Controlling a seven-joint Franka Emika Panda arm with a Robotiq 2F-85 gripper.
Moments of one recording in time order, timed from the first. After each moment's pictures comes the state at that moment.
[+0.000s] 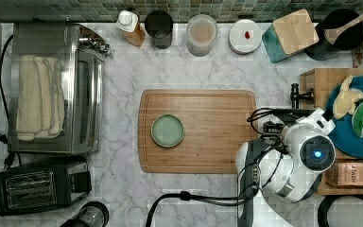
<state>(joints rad) -0.23 0.20 -0.28 -2.33 -0.04 1.18 -1.20</state>
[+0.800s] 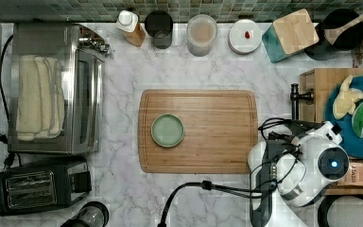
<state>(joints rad) -0.32 0.25 -0.26 -2.34 0.15 1.15 -1.34</state>
